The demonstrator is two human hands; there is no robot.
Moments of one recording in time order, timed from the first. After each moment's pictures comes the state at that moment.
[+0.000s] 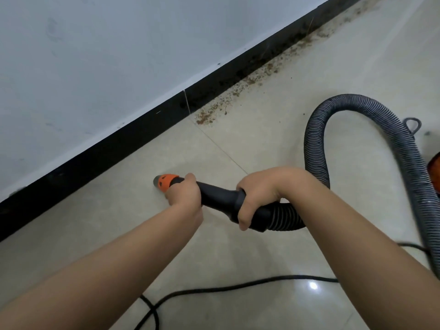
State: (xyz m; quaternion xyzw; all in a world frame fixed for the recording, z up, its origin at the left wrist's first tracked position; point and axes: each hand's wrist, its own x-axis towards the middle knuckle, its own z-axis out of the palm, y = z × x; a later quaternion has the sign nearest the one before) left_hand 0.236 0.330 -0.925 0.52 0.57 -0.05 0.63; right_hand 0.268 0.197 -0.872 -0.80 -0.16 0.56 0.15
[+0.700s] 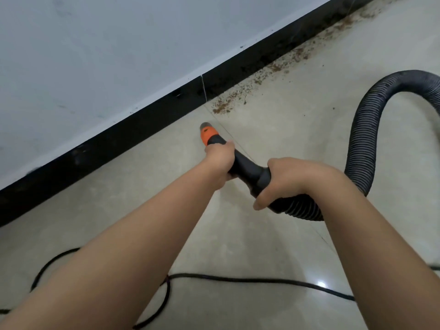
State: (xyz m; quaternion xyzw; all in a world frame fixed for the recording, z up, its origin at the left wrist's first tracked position) left_hand 0.291 0.306 -0.918 0.57 0.44 -0.17 0.68; right_hand 0.287 0.181 -0.879 -0.87 -0.12 0.45 0.15
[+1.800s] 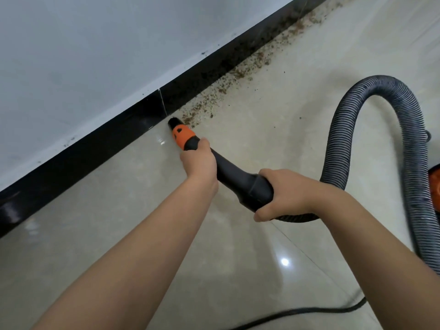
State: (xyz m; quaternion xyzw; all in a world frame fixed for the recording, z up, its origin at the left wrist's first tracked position) left_hand 0.363 0.308 -0.949 0.54 0.48 -0.11 0.68; right_hand 0.327 0.168 -0.898 -0.88 -0.07 0.42 0.20
